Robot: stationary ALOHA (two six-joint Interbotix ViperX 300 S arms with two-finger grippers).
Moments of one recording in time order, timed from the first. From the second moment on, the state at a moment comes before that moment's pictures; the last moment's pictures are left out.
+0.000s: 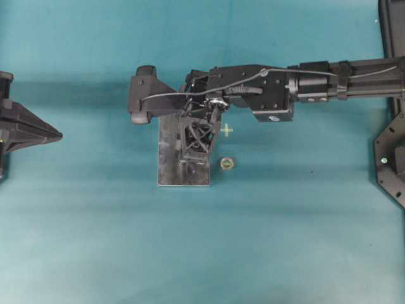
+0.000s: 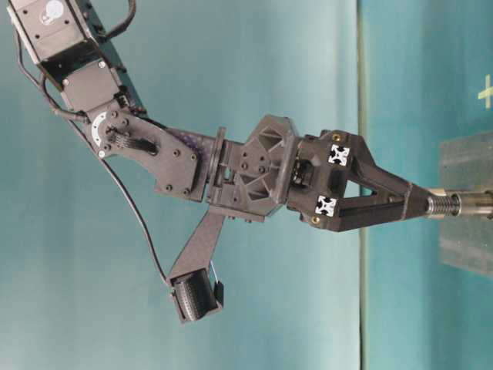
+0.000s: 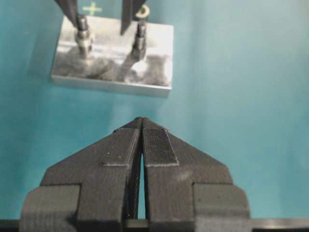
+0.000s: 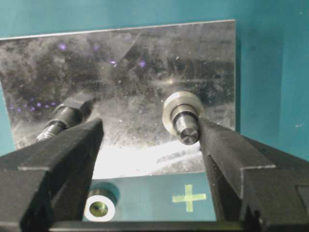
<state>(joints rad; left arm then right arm) -0.02 -0.95 1.04 0.02 0.42 -0.13 -0.10 0.32 0.09 0.07 0.87 -0.06</state>
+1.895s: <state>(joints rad) -0.02 -0.96 1.05 0.02 0.42 -0.13 -0.01 0.16 0.49 0.19 0.62 -0.07</state>
